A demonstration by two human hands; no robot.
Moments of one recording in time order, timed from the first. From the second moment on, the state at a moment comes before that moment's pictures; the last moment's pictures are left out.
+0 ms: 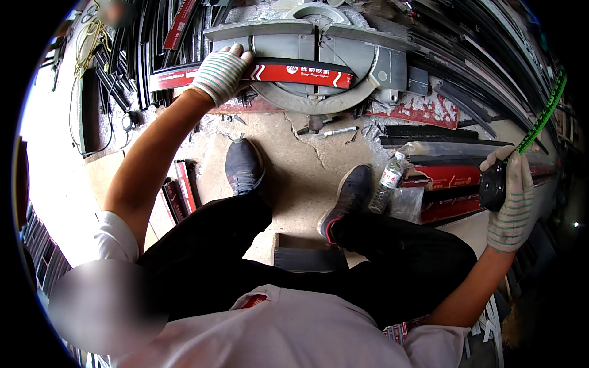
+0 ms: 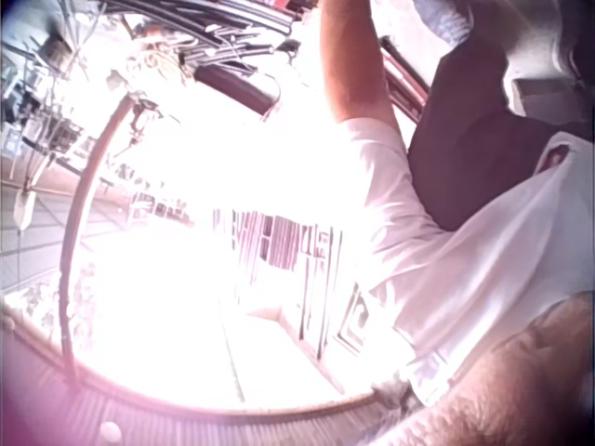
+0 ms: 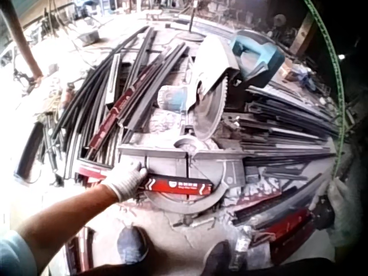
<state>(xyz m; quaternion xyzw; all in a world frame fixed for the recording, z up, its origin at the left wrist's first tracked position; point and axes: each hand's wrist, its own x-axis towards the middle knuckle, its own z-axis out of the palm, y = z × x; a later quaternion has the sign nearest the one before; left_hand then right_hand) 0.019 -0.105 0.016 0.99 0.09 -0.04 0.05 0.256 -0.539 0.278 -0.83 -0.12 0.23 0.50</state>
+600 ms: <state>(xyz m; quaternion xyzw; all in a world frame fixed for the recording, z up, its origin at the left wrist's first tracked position) 0.013 -0.118 0.003 0.99 0.10 0.03 0.01 0.248 -0.534 0.279 -0.83 -0.15 0.26 0.47</state>
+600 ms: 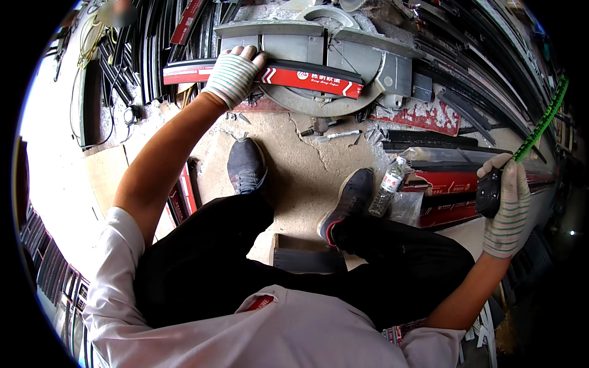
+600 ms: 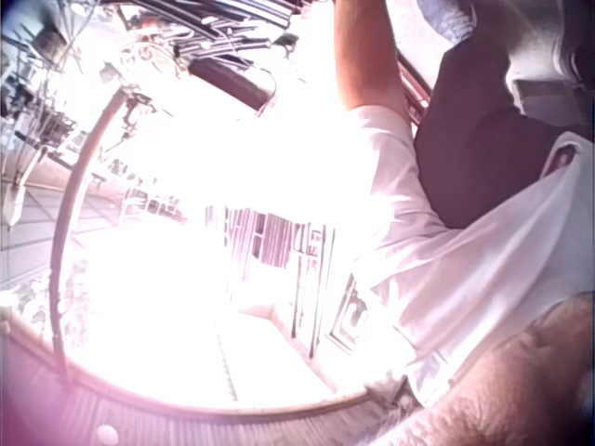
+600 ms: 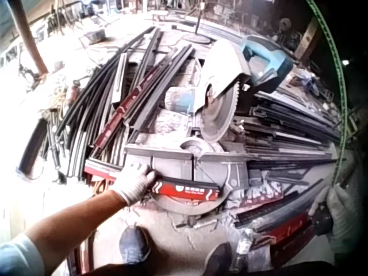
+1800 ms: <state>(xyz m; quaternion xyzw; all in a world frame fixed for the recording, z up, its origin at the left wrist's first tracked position) 0.021 -0.116 0.004 0.99 0.13 0.01 0.02 0.214 -0.489 0.263 -0.87 -0.31 0.33 0.20</state>
